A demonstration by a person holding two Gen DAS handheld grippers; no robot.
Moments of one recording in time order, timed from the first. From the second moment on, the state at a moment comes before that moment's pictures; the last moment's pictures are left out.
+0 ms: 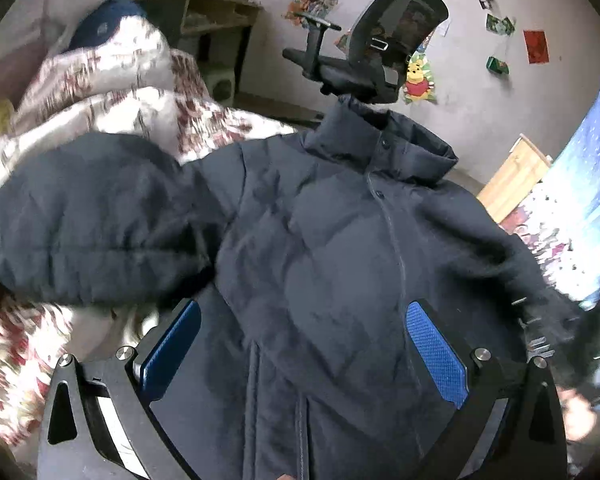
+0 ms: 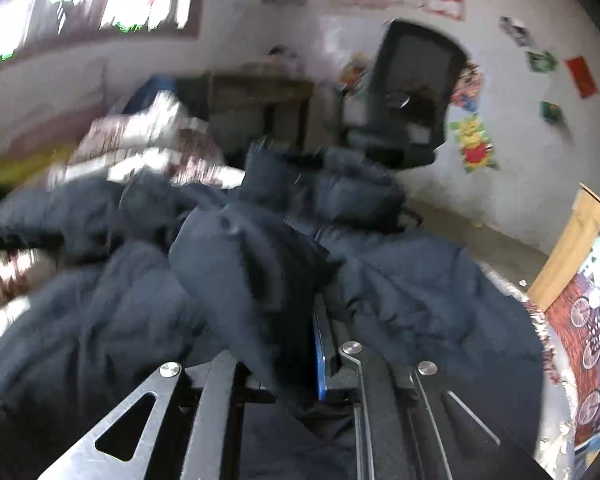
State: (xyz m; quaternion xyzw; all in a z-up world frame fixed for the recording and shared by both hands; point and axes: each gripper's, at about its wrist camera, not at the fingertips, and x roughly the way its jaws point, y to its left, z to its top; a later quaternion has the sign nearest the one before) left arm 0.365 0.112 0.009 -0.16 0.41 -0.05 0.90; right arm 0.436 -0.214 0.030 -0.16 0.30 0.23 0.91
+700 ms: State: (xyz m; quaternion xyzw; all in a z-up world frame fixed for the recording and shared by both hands) left arm 0.424 0.060 -0.049 -0.24 0.46 -0.14 0.84; right arm 0.389 -0.271 -0.012 -0.13 0.38 0.29 0.87
